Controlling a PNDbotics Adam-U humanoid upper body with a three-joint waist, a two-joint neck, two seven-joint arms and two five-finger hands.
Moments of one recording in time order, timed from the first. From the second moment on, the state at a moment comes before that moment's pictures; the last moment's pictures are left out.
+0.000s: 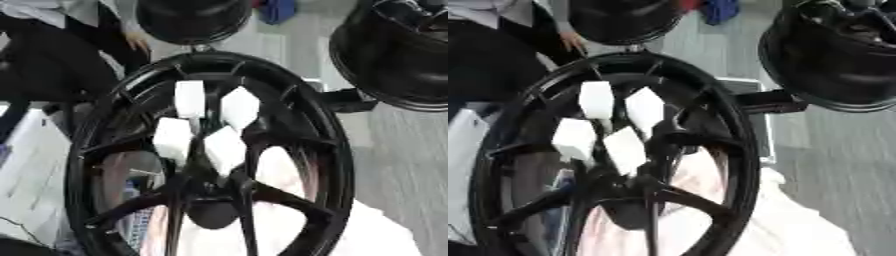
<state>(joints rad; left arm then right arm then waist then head) -0.18 0.56 0.19 -1.98 0.21 -0.11 0.35 0.11 -0.54 -0.27 -1.99 0.10 0.27 -0.82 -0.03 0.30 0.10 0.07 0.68</state>
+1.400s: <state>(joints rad) -0.19 0.57 0.19 -1.98 0.18 -0.13 0.33 0.20 -0.97 -0.26 -1.99 0.17 0.48 -0.41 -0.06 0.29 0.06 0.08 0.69</state>
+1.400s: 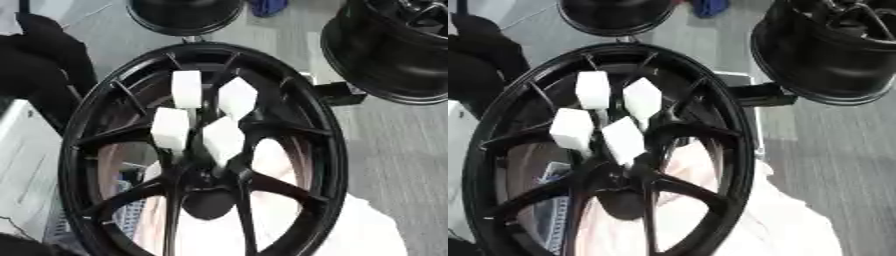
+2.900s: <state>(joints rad) -0.23 0.58 0.18 -1.98 0.19 -0.13 0.32 -0.49 -1.31 0.18 -1.98 0.34 0.42 0.49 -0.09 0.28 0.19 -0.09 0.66</state>
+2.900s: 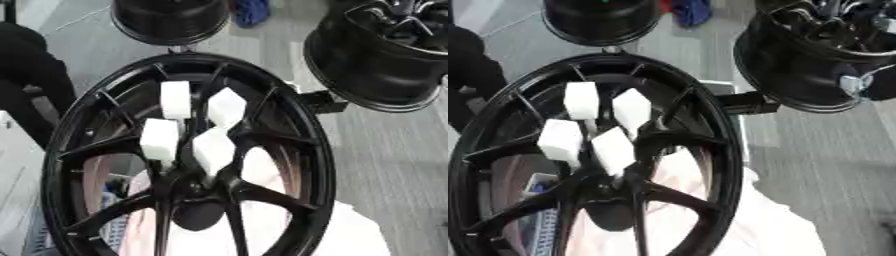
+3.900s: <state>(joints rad) -0.28 0.55 0.19 -1.98 0.18 -0.16 0.34 -0.87 -0.97 0.40 -1.76 0.60 0.31 0.73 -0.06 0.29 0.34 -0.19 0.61</state>
